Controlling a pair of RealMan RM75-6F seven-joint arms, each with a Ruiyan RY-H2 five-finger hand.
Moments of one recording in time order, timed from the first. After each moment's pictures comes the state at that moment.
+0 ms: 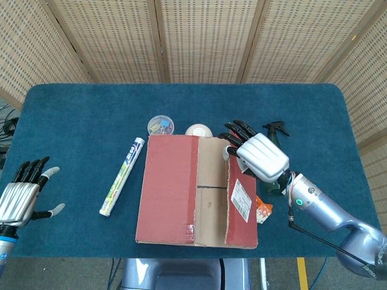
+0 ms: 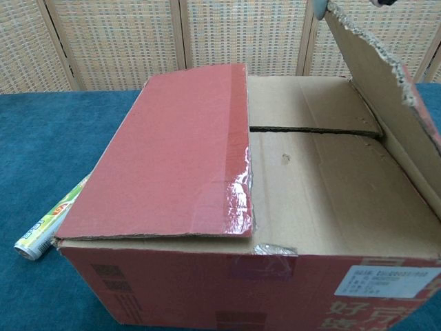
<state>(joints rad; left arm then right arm) -0.21 -0.94 -0.03 -1.93 1.37 1.31 0.31 0.81 -0.85 0.23 -1.90 -1.47 0.91 0.05</state>
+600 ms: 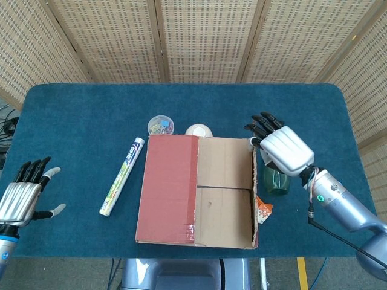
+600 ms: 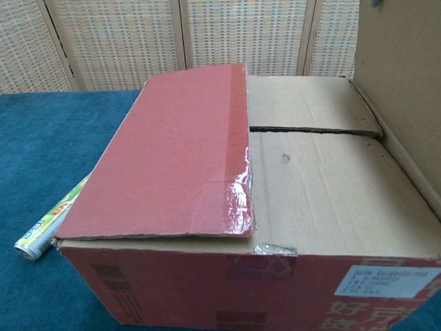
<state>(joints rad) -0.22 -0.95 -0.03 -1.94 1.36 1.31 0.33 0.76 -0.74 0.23 -1.90 -1.43 0.90 0.01</state>
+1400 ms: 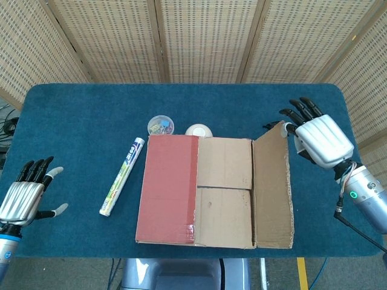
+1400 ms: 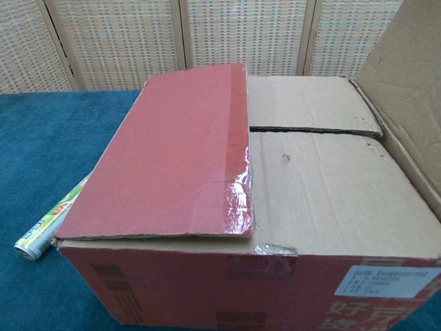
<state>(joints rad) -0.23 -0.95 -0.03 -1.95 1.36 1.30 0.35 0.66 -0.64 0.23 -1.85 -1.42 0.97 0.02</state>
